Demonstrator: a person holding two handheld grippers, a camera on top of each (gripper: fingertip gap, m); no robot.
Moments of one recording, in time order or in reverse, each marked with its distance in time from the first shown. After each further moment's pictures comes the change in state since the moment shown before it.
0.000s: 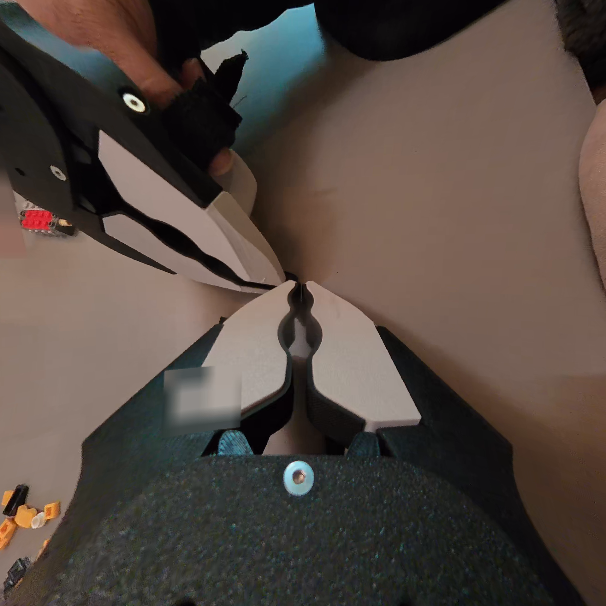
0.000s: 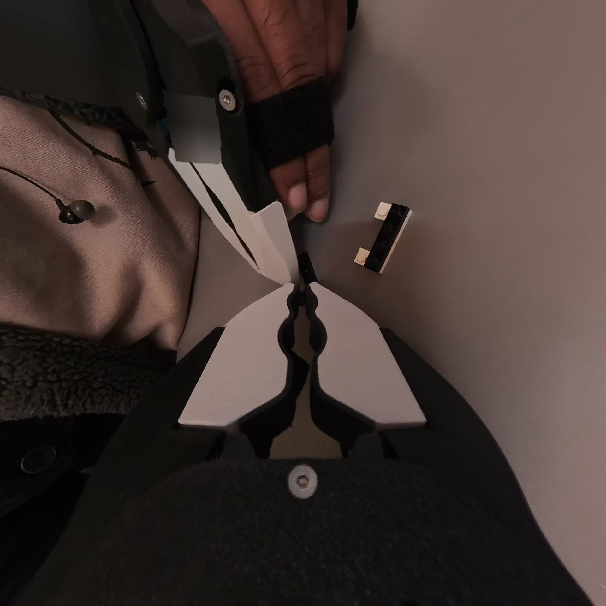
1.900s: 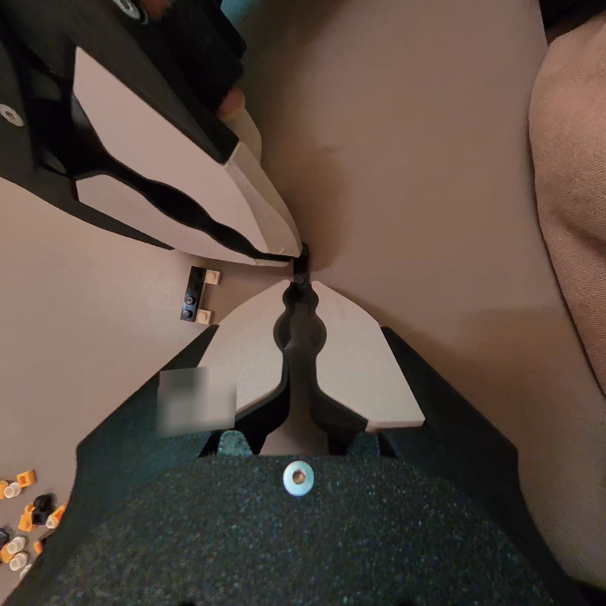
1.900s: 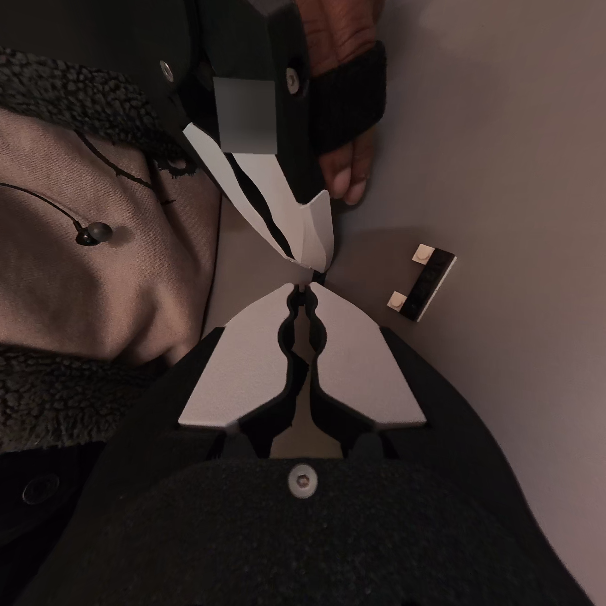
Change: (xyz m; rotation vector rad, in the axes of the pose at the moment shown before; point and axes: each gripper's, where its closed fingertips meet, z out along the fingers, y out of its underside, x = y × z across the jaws) left arm 0.013 0.025 -0.021 -0.152 0.172 -0.045; right arm -0.015 -0.013 0.020 0.023 -0.049 -0.016
